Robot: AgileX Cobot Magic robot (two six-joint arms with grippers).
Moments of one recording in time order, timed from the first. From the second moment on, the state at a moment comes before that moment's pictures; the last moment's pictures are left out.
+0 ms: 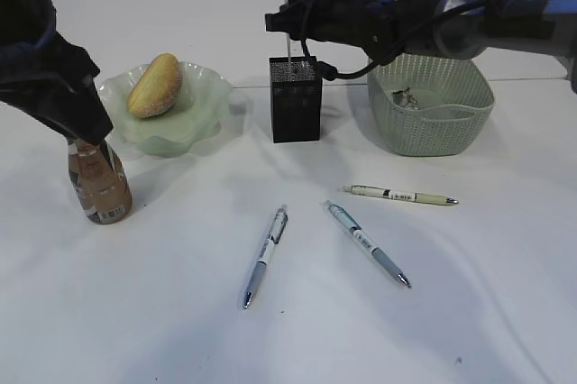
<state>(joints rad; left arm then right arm) -0.41 1.49 -1.35 -0.16 1.16 0.11 0.34 2.34 -1.92 -0.26 -0.03 0.31</state>
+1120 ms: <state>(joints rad) -0.41 1.49 -1.35 -0.14 1.14 0.11 0.34 2.36 -1.91 -0.26 0.02 0.31</state>
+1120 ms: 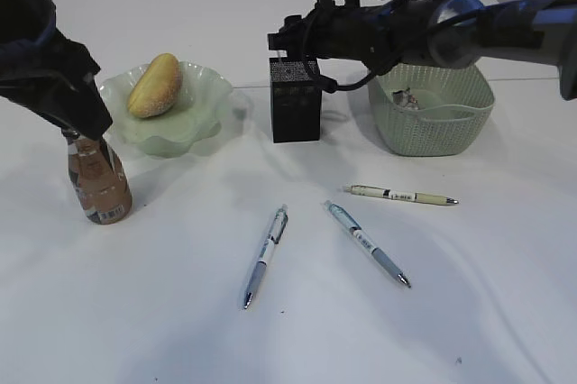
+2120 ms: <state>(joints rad) -0.41 1.49 -1.35 -0.15 1.14 0.11 0.34 1.95 -1.91 -0.24 0.83 0.22</state>
